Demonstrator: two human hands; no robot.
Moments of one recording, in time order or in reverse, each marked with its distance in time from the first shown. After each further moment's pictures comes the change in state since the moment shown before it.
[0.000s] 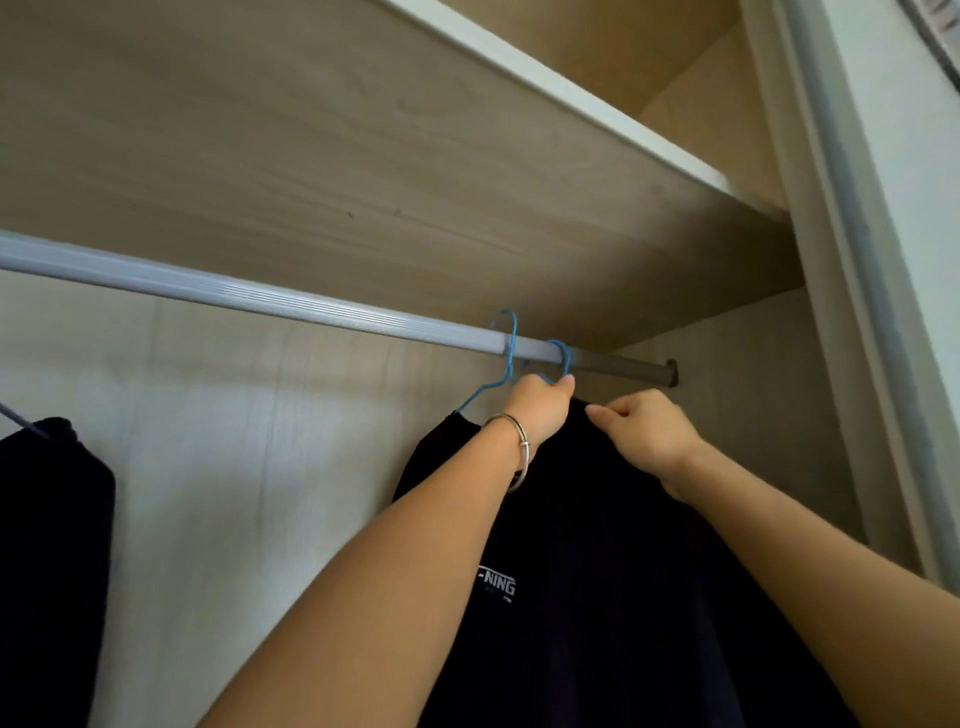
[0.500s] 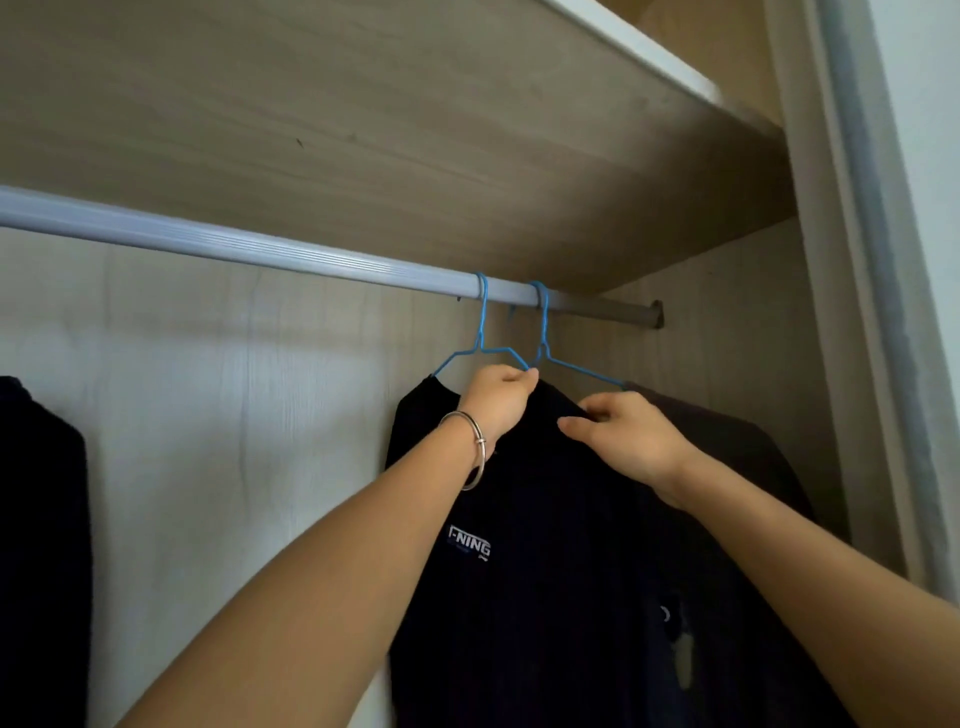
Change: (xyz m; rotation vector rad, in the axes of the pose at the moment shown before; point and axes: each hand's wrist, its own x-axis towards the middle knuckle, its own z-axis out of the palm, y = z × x) left_hand -0.010 -0.045 0.005 -0.077 0.023 -0.040; right_hand -0.029 0.032 0.014 0.108 -0.217 -0.008
